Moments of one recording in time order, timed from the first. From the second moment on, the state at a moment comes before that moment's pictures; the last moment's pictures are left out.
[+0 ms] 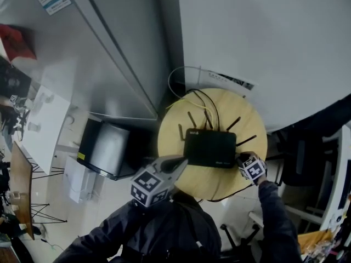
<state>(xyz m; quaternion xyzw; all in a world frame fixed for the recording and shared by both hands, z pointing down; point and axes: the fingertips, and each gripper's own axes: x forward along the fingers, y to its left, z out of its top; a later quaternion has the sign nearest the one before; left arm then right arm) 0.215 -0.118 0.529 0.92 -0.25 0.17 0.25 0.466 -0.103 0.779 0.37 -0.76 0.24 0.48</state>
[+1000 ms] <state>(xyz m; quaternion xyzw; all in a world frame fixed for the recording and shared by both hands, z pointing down) 0.223 -0.120 0.512 0.94 -0.21 0.16 0.23 0.412 -0.086 0.668 0.51 -0.77 0.33 0.21</state>
